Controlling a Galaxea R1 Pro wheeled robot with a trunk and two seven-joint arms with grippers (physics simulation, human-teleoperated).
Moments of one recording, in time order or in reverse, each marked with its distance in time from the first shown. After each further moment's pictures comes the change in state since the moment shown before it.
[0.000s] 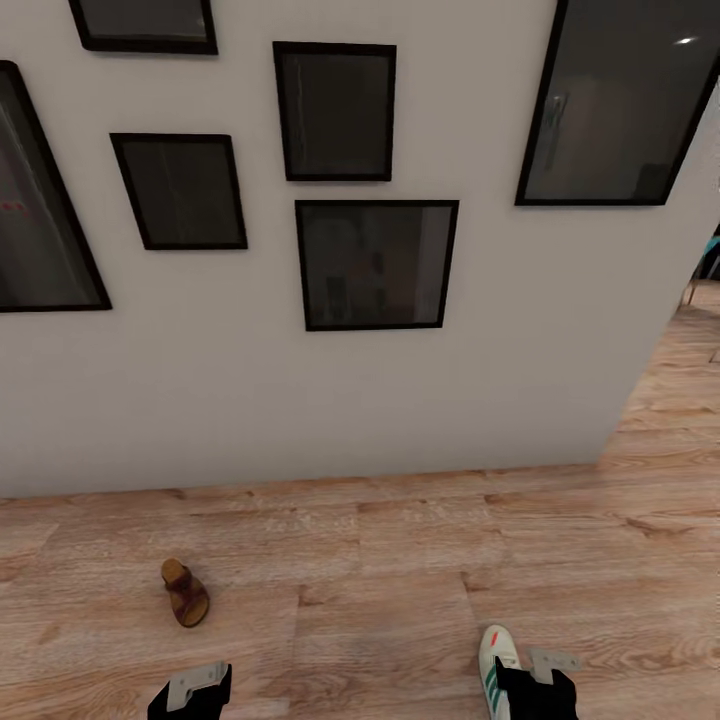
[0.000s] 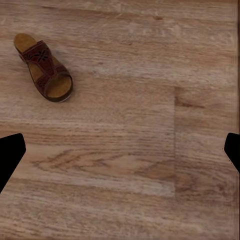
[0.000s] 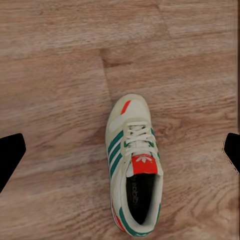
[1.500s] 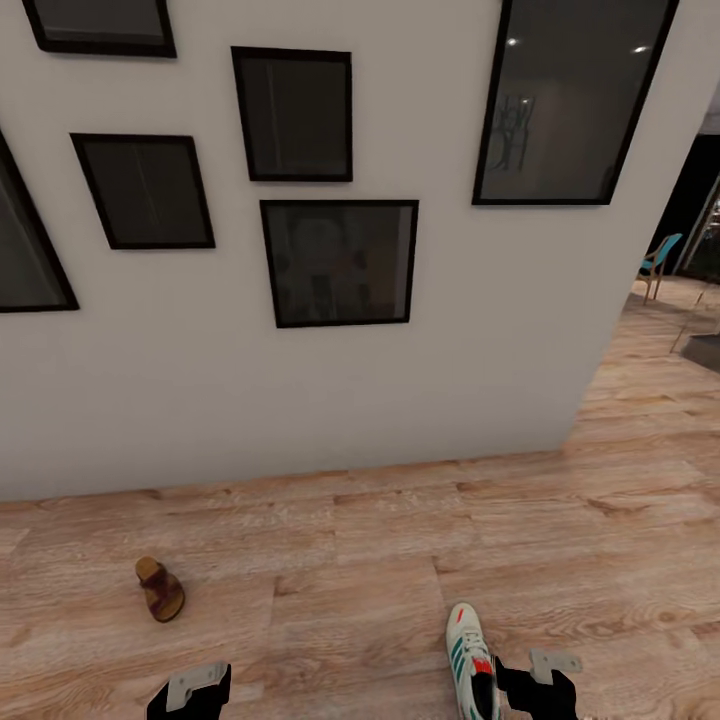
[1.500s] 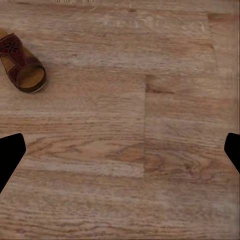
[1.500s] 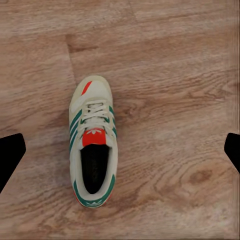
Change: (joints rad) left arm 0.000 0.002 0.001 0.000 0.002 0.000 0.000; right arm 0.000 0.000 0.000 0.001 0.000 0.002 0.001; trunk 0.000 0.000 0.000
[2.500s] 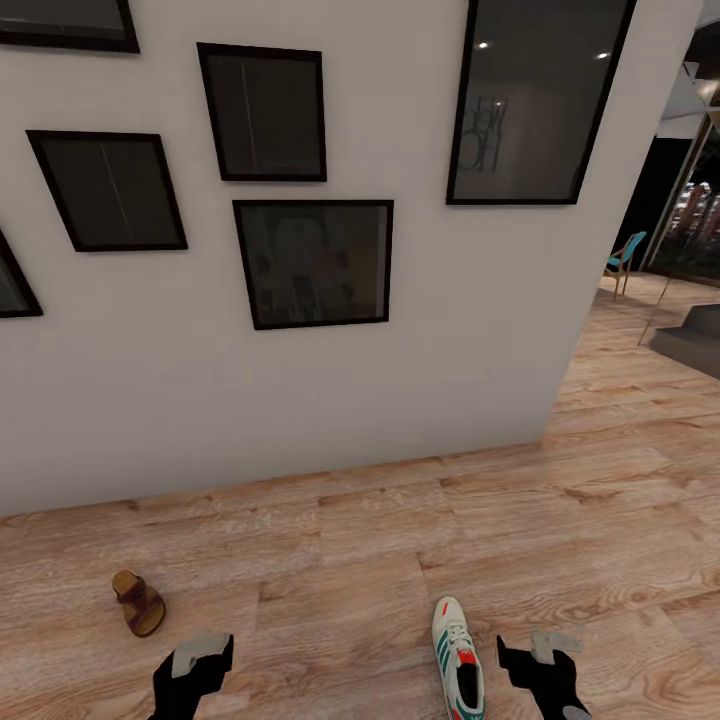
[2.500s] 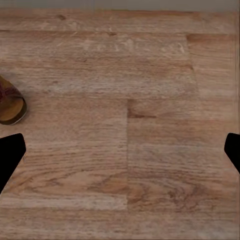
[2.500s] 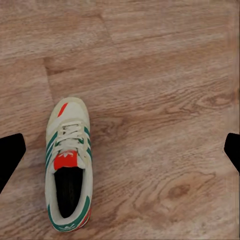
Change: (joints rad) left arm -0.058 0.006 0.003 -0.011 -0.005 0.022 -0.001; right arm 0.000 0.000 0.001 -0.078 0.006 0.003 0.008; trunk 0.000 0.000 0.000
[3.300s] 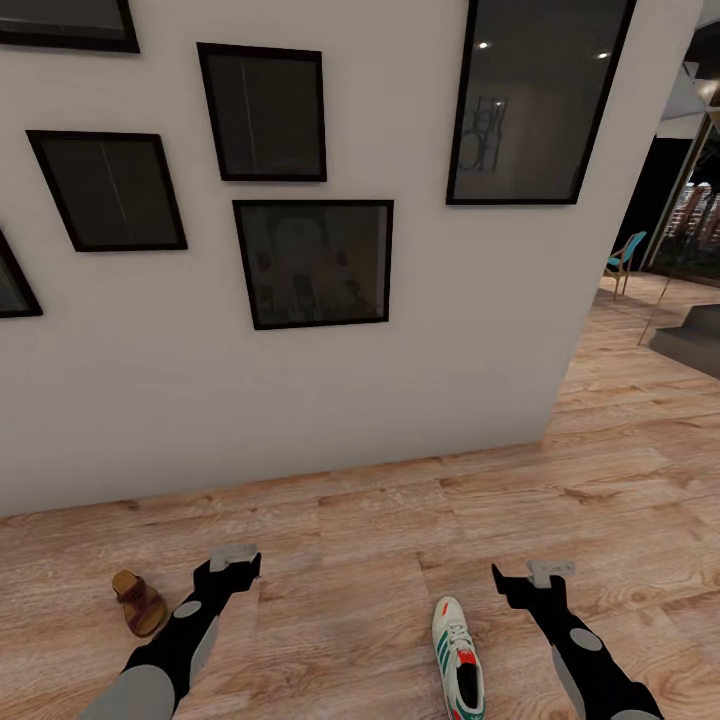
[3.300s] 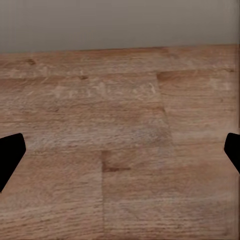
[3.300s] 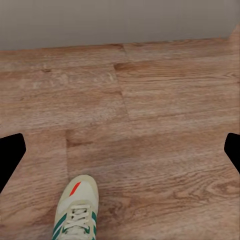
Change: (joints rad) left arm -0.255 -0.021 -0.002 -0.006 -0.107 0.227 -0.015; right arm 0.000 0.002 0.004 -0.383 0.002 0.163 0.218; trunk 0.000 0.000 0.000
